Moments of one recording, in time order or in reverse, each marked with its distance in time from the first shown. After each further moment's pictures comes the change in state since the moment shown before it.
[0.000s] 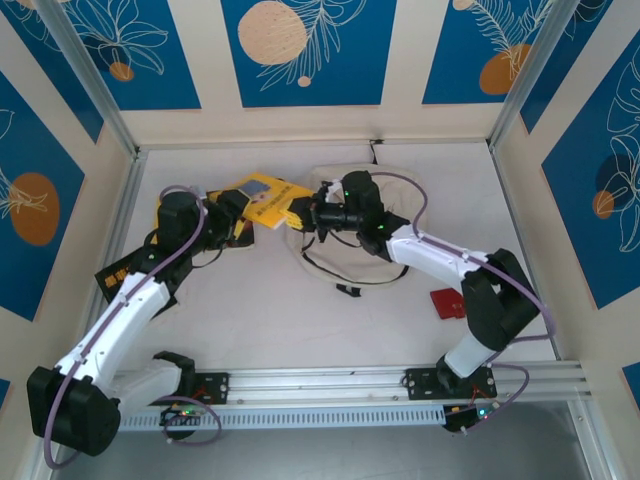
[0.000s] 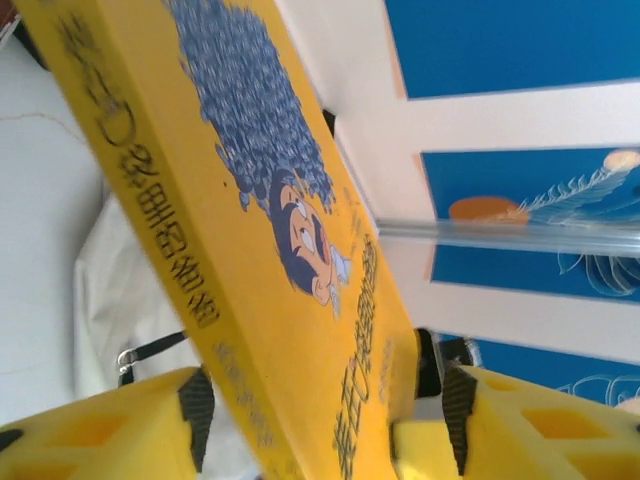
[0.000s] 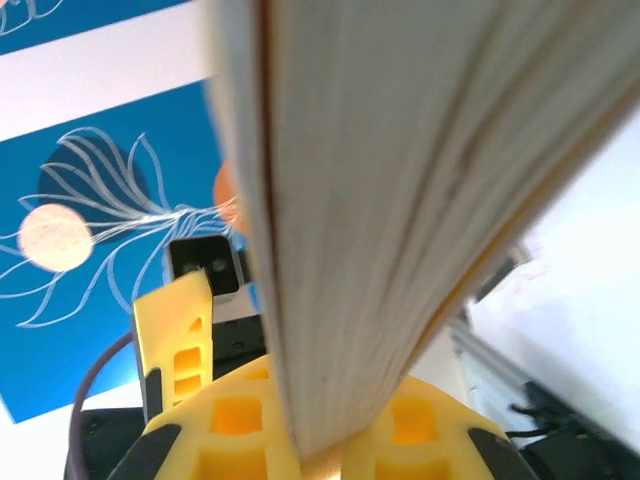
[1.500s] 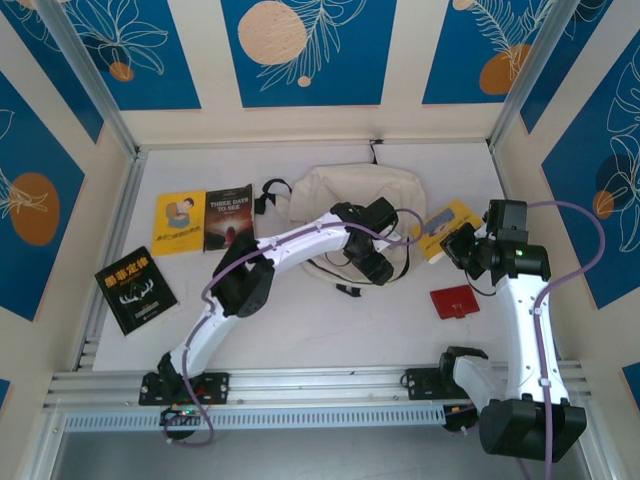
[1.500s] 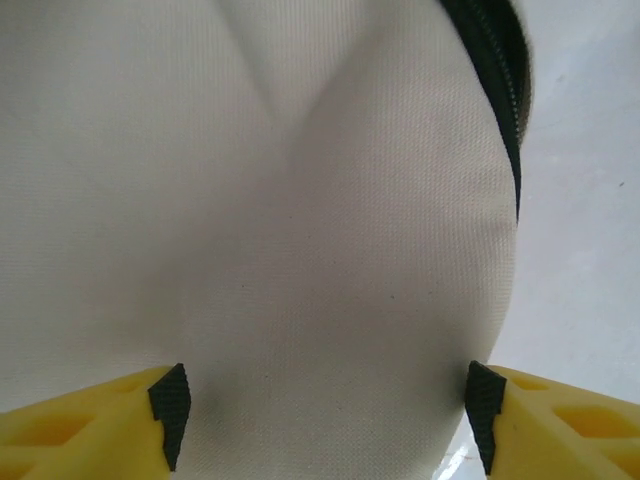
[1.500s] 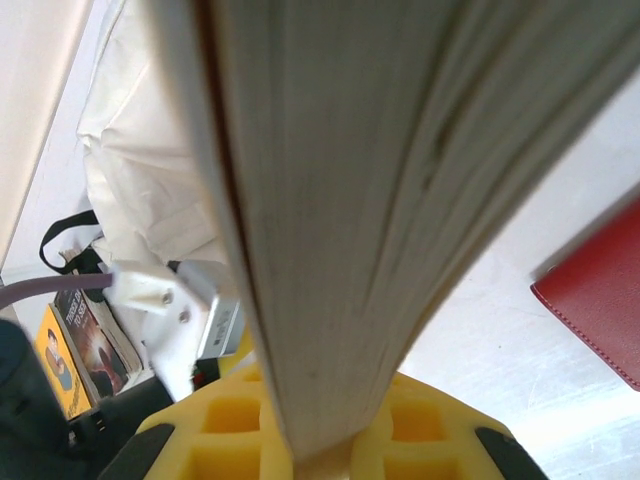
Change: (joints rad) left arm -0.657 1.313 1.219 -0.765 -0.100 1.213; right arm -0.785 -0.637 -0.089 -1.213 0.307 -0.865
